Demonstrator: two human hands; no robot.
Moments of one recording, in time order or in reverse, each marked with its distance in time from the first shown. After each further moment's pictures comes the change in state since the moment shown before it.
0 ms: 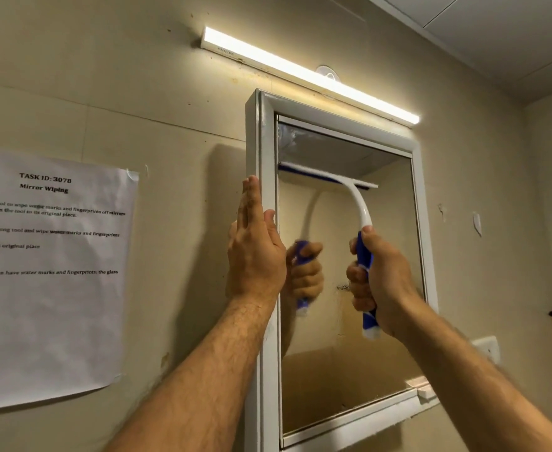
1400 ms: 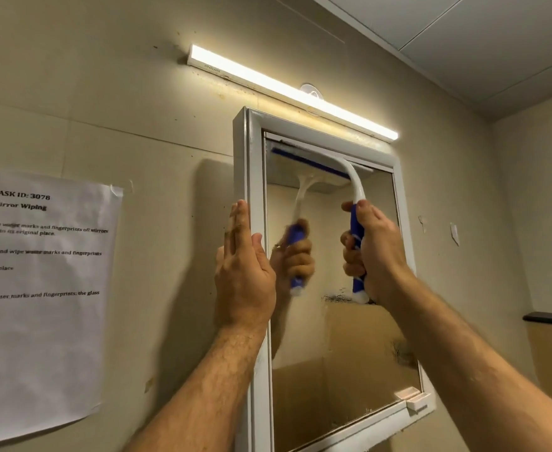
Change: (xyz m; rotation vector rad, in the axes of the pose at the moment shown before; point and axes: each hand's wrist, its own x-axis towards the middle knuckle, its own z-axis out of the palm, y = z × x) left_hand -0.010 -0.002 -0.003 -0.028 -0.016 0.009; right_hand 0.034 -0.032 0.003 0.074 0.054 -0.272
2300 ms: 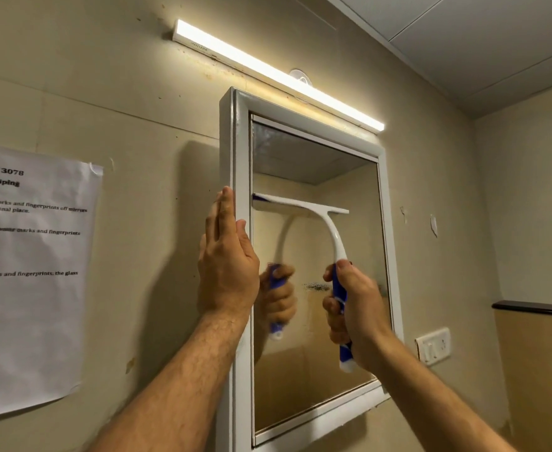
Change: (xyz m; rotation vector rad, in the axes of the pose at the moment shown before) left_hand -0.005 0.003 -0.001 0.028 0.071 -0.009; right_hand -0.070 0.046 -0.023 -0.118 -0.043 0.192
